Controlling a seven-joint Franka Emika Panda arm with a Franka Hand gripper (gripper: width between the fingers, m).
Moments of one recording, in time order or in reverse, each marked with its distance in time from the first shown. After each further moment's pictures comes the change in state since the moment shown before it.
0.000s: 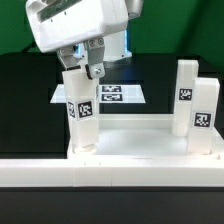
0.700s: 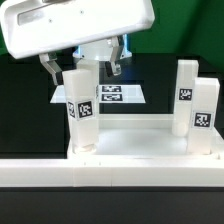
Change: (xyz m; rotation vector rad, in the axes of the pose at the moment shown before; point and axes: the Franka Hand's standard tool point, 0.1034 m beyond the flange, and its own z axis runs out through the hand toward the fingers) arm -0.001 -0.003 0.003 -0.003 -0.004 -0.624
